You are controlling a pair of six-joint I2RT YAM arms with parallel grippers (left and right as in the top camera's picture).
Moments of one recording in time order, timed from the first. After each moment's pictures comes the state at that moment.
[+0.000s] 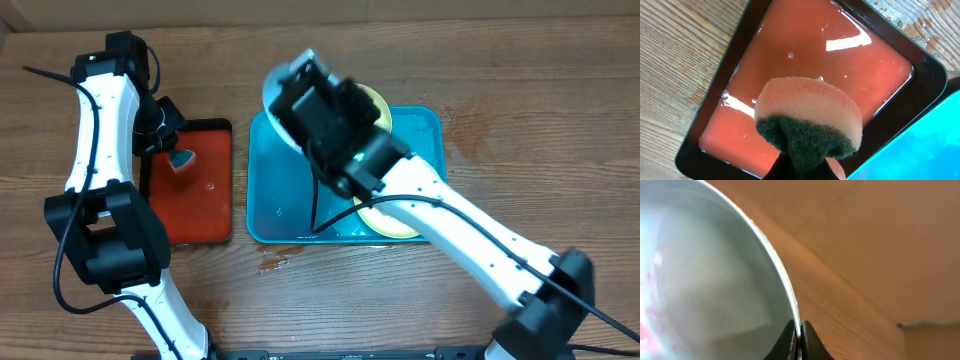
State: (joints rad) left arm 0.19 2.07 1.87 -1.32 -0.04 -0.47; right arm 0.83 1.81 1.68 -0.73 0.80 -0.17
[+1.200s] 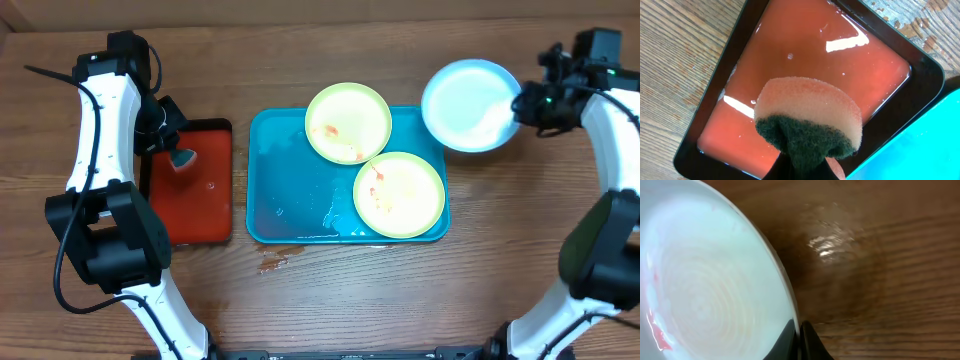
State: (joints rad) left arm 0.18 2.07 1.87 -1.32 -0.04 -0.47; right arm -0.28 1.96 1.62 -0.88 -0.24 0.01
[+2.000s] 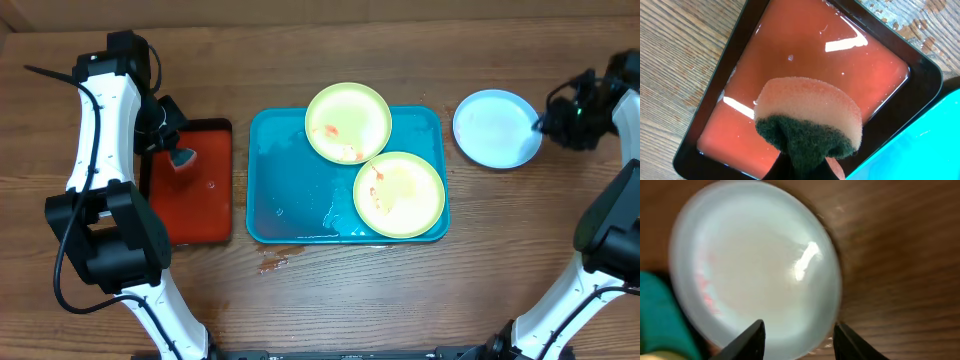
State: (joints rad) left arm 0.18 2.07 1.87 -1.31 -0.04 -0.47; right arm -0.41 2.12 1.76 -1.01 -0.31 0.00
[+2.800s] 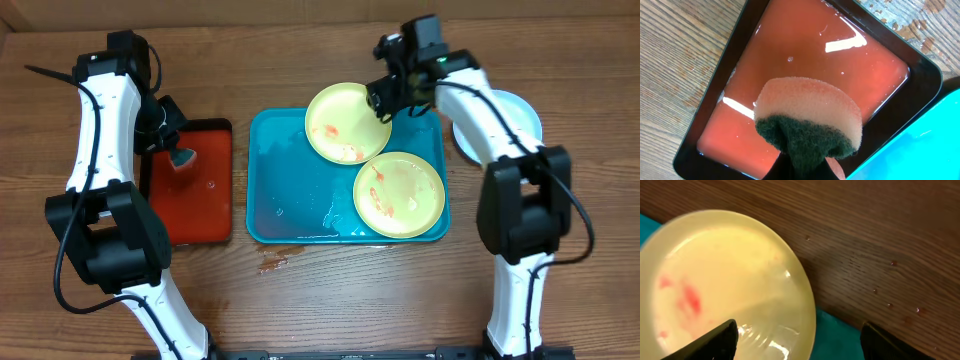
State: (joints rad) left arm 0.18 2.07 1.87 -1.31 -0.04 -0.46; right arm 0.26 2.23 1.86 -0.72 -0.17 -0.15
